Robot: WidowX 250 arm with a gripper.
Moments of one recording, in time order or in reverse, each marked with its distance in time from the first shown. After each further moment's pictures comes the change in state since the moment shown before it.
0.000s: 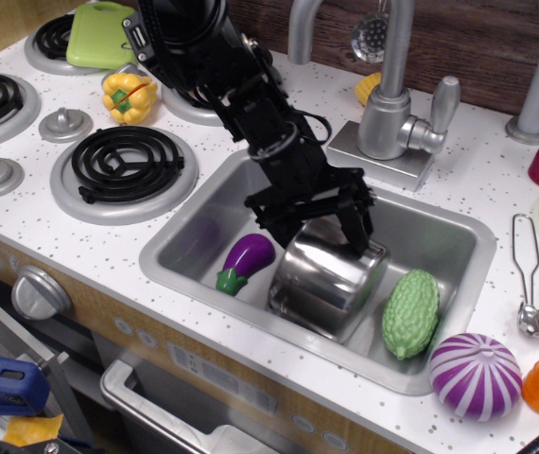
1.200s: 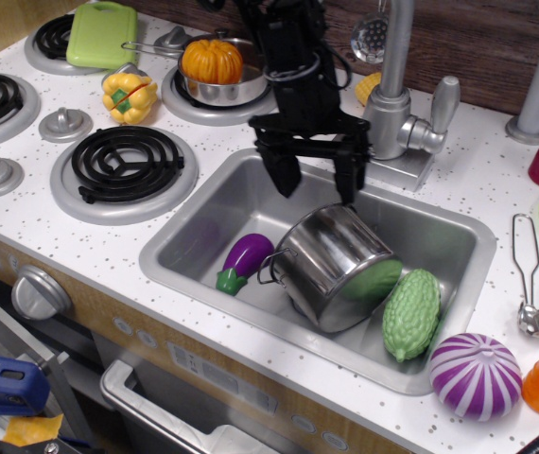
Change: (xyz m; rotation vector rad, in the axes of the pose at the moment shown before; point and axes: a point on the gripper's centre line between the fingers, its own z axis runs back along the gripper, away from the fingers) arm 0.036 0.006 0.038 0.189 0.064 -0.201
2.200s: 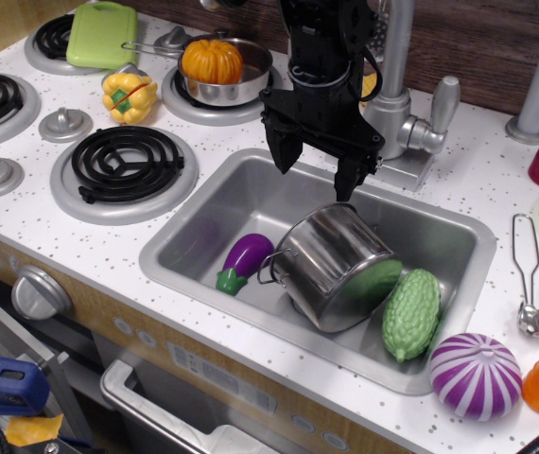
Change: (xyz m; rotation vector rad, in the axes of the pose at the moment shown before) arm 0.001 -0.005 0.019 0.327 -0.174 -0.168
